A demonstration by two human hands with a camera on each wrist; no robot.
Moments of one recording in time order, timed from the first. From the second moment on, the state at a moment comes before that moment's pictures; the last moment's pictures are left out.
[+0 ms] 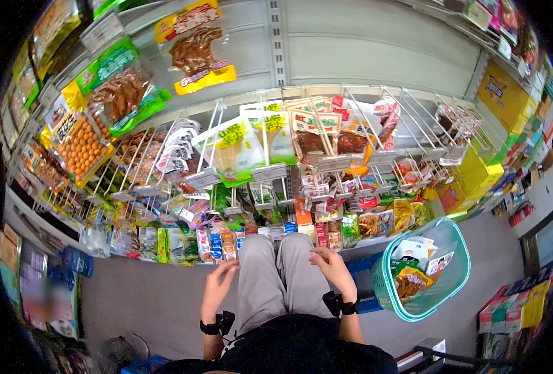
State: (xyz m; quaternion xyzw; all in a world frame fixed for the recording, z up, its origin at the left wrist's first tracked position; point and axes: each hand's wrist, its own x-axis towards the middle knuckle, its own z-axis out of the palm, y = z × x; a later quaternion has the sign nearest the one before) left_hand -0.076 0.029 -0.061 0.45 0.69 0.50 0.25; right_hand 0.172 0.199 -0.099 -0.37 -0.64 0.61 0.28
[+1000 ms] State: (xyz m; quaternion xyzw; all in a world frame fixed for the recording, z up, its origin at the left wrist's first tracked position) left_hand 0.008 0.106 -0.057 0.57 0.59 0.44 0.38; right_hand 0.386 0.157 -0.059 -0.66 -0.58 0.31 0.37
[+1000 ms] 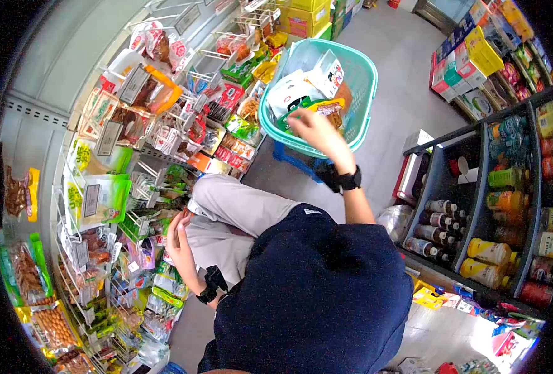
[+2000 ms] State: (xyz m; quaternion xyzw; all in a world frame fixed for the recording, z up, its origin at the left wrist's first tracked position) left_hand -0.058 0.087 -0.082 0.52 0.65 0.46 0.31; right_hand 0.577 0.275 -0.206 -0.81 -0.49 0.32 -0.03
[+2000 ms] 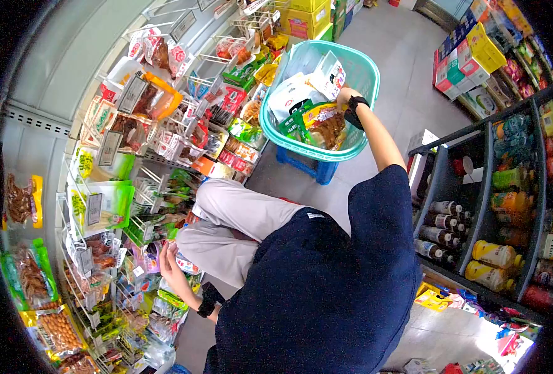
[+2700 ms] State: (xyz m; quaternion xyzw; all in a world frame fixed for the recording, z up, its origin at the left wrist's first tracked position) left_hand -0.072 0.082 -0.084 0.51 0.66 0.47 0.30; right_hand 0.542 0.239 -0.037 -0.70 -0.64 0.08 0.30
